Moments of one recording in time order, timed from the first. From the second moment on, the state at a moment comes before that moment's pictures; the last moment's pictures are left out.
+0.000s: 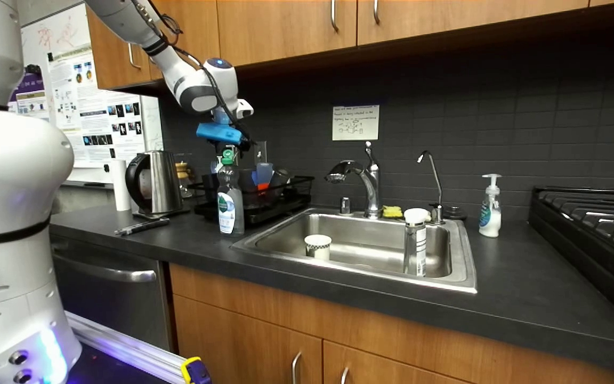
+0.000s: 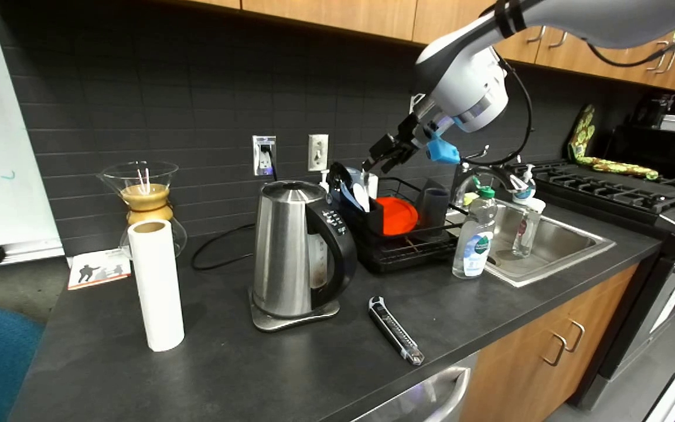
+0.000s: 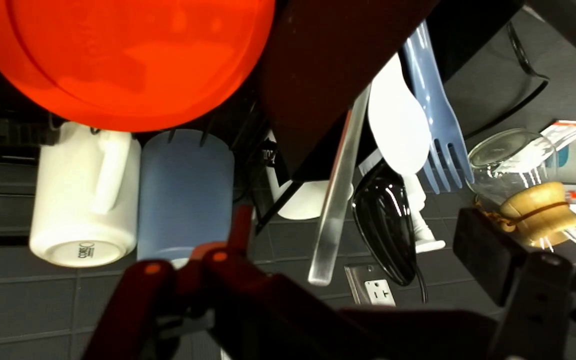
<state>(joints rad) 0.16 0.08 -0.06 -2.10 0.81 2.71 -0.81</state>
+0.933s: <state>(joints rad) 0.16 0.11 -0.05 -2.06 0.86 2.70 -0.88</state>
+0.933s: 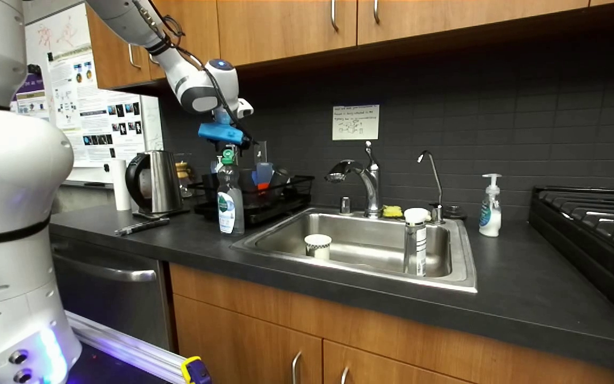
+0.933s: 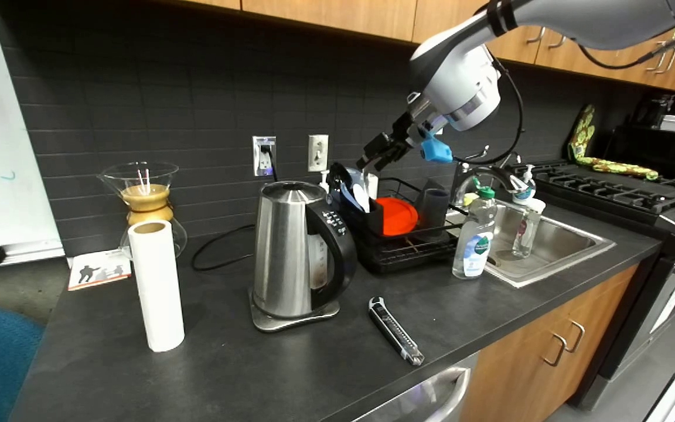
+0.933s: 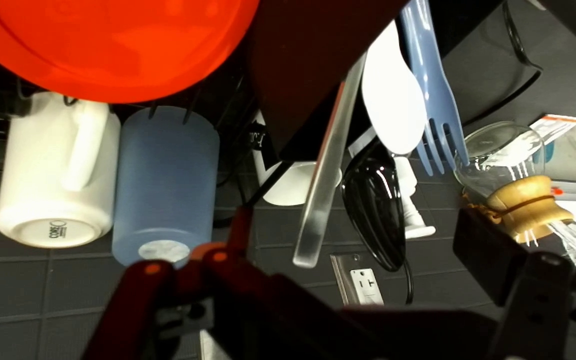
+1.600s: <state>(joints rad) 0.16 0.17 -0.03 -1.99 0.86 2.68 -0.88</state>
